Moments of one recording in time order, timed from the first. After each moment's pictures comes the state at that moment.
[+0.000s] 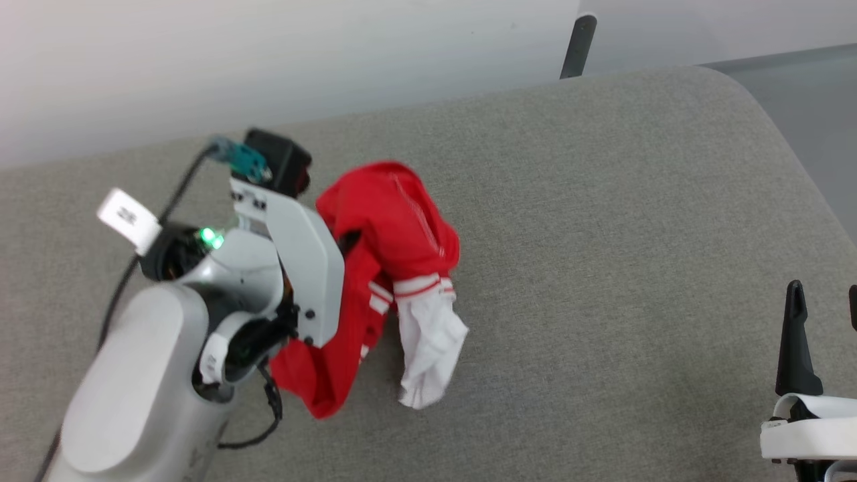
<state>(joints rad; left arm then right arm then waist) -0.59 0.38 -0.35 -0.08 -0.62 0.03 0.90 -0.03 -0.05 -0.21 -0.05 0.17 0.13 -0.22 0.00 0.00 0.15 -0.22</state>
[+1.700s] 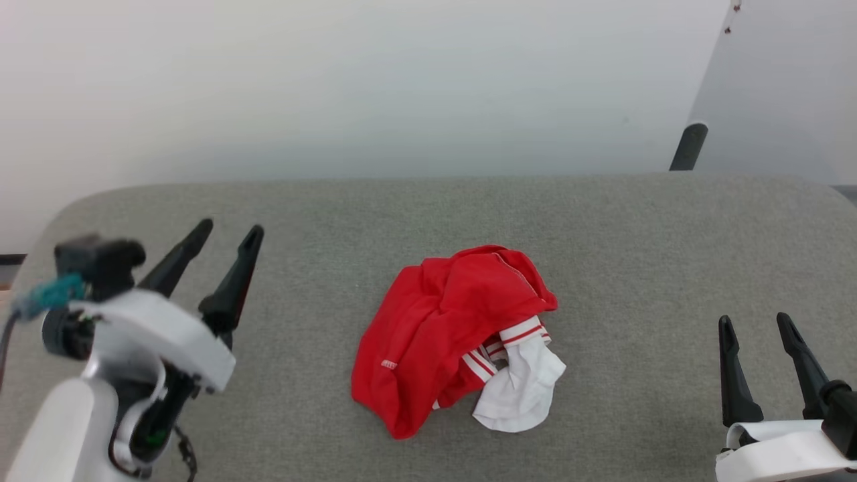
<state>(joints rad) -0.31 0.44 -0.14 0.03 -0.66 -0.11 0.19 0.01 -0.07 -0.10 0.00 0.10 0.13 -0.19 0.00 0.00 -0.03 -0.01</state>
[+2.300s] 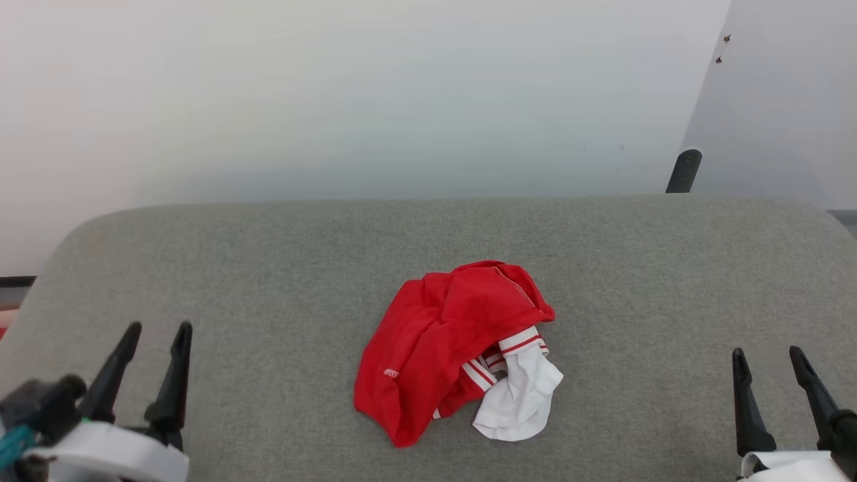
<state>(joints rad) -0.05 0.48 -0.08 0.16 -0.62 -0.12 -0.21 0.06 -0.10 -0.12 0.07 0.09 0.13 -0.23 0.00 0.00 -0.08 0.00</state>
